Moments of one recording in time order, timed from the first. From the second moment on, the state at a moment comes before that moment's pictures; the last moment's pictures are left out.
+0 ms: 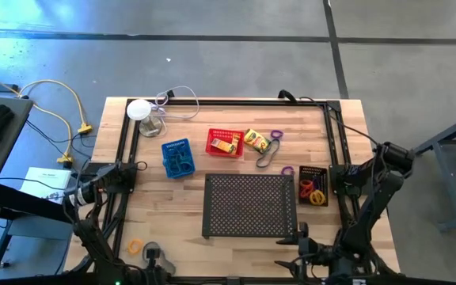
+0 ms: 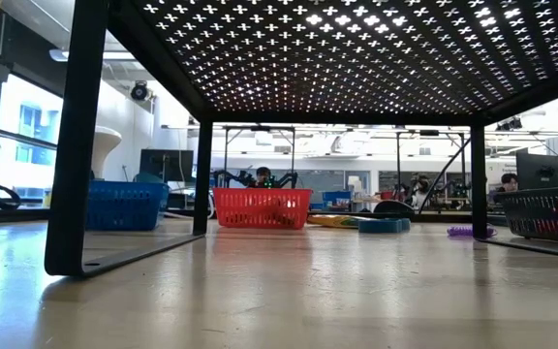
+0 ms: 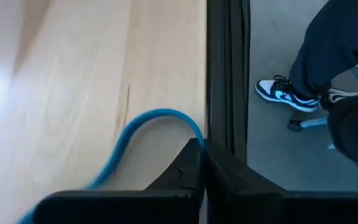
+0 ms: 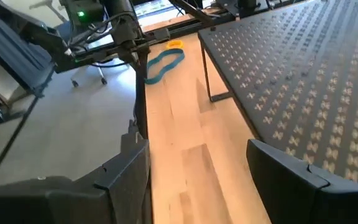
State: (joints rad) left arm -1.21 2.05 1.35 -0.58 -0.62 -1.20; right arm 1.07 1.66 1.08 -0.18 0.98 0.97
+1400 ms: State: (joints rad) left arm -0.46 1.24 1.27 -1.27 -0.93 -1.12; right arm 0.91 1.66 1.08 -0.03 0.83 0.45
